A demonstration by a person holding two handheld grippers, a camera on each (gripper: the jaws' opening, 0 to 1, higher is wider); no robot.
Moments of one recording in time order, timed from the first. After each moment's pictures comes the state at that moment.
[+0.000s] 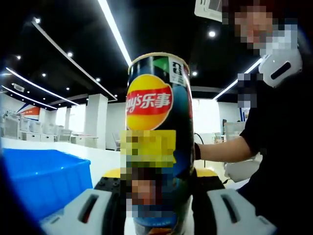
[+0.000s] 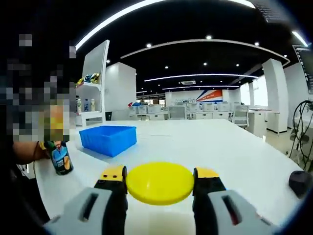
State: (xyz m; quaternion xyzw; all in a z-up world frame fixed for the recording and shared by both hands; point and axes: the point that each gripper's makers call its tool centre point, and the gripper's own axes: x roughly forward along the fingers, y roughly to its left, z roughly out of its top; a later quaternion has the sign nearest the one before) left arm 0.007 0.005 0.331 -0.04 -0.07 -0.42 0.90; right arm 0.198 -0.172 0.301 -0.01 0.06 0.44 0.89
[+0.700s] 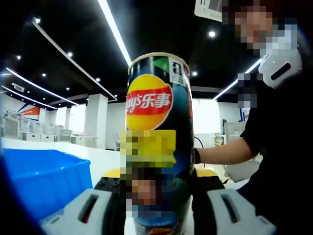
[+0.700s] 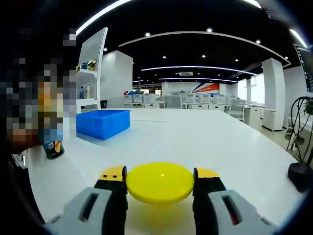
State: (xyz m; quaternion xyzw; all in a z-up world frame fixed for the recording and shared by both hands) left arm 0.007 0.005 0.331 -0.04 -0.08 -0.42 0.90; right arm 0.192 -0.171 0.274 -0.04 0.08 0.43 0.90
